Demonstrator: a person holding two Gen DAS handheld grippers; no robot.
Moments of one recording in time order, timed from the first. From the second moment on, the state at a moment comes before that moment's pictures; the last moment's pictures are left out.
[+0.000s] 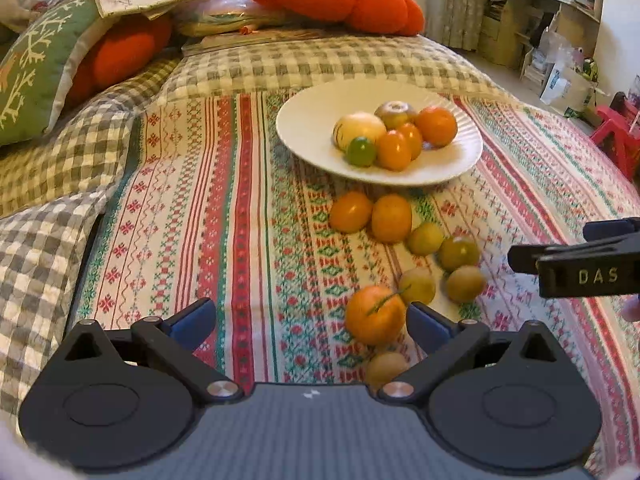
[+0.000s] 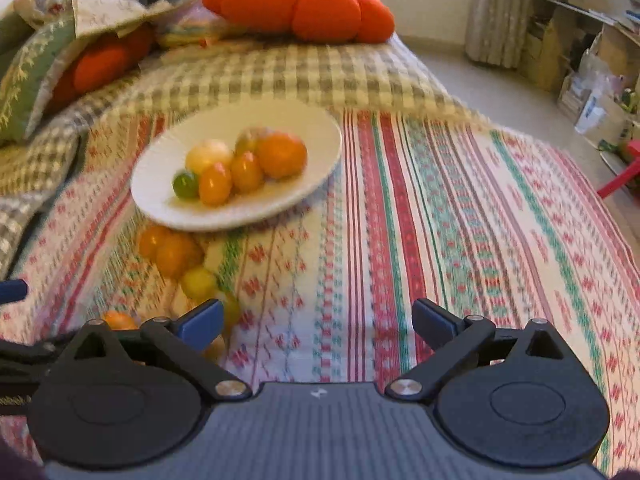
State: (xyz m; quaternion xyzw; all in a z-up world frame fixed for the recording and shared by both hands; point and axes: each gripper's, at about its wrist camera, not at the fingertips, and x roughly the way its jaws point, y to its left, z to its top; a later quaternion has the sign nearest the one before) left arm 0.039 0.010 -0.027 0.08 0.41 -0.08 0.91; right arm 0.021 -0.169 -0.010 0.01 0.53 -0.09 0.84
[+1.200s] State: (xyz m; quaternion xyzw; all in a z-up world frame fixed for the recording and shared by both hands) left arm 0.039 -0.004 -0.054 0.05 0.39 -0.16 0.90; right arm 0.012 -0.157 -0.034 -0.03 0.56 -0.05 0.83
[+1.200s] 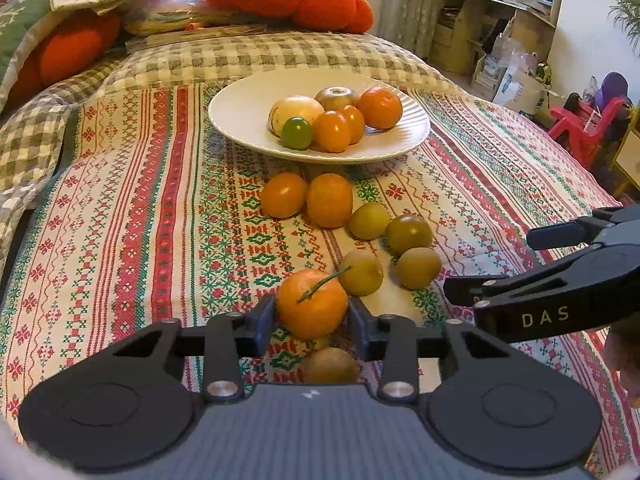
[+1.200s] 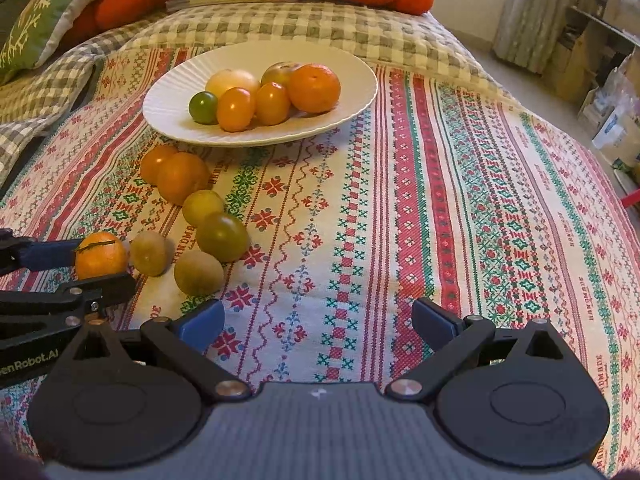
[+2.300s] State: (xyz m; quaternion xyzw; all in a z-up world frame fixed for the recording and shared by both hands) left arm 0.043 0.009 -0.046 0.04 0.40 -0.14 0.90; right arm 0.017 -0.136 -0.034 0.05 0.52 0.04 0.85
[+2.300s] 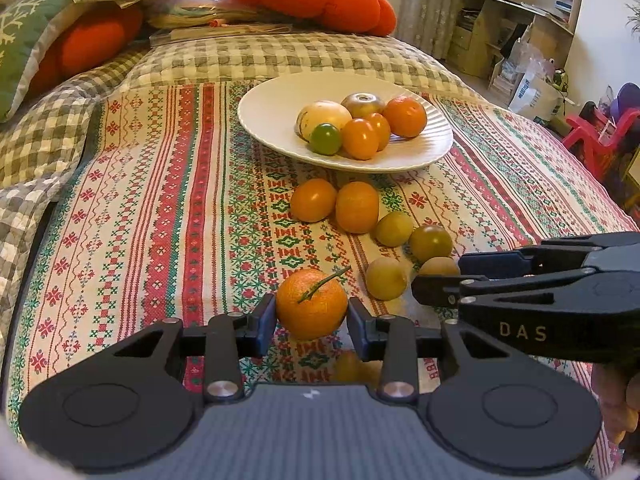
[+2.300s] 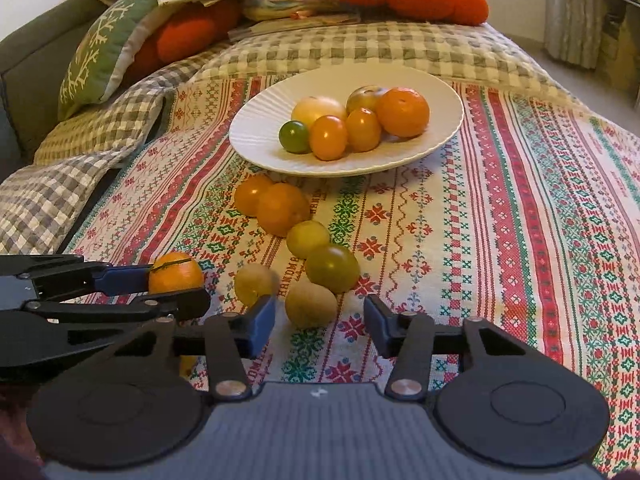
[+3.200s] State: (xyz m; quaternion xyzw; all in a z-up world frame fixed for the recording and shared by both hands) left arm 0.041 0.007 -0.037 0.03 0.39 -0.15 0.91; right arm 0.017 -0.140 -0.020 0.07 0.51 0.06 0.86
